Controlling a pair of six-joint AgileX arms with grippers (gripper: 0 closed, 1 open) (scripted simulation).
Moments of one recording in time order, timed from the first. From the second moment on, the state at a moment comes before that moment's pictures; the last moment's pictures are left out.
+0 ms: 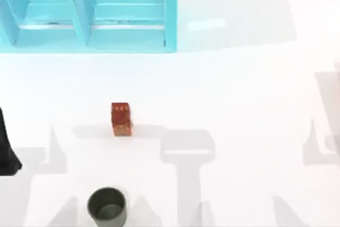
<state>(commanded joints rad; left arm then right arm) 0.00 0.00 0.00 0.00 0.00 0.00 0.09 0.18 0.20 -0.09 0.02 0.07</state>
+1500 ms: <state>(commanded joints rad) 0.00 0.00 0.00 0.00 0.00 0.00 0.90 2.43 2.42 -1.30 0.25 0.89</state>
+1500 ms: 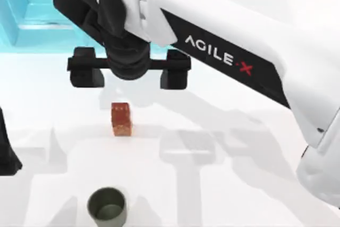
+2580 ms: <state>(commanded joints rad) 0.00 0.00 0.00 0.00 0.00 0.00 0.93 2.65 2.49 -1.23 0.25 0.94</state>
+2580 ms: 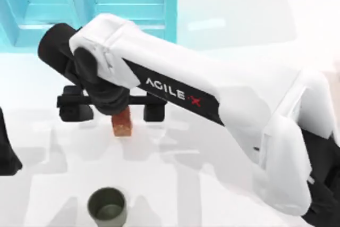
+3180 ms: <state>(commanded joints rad) 0.00 0.00 0.00 0.00 0.00 0.00 0.92 2.67 2.41 -1.13 0.25 0.92</state>
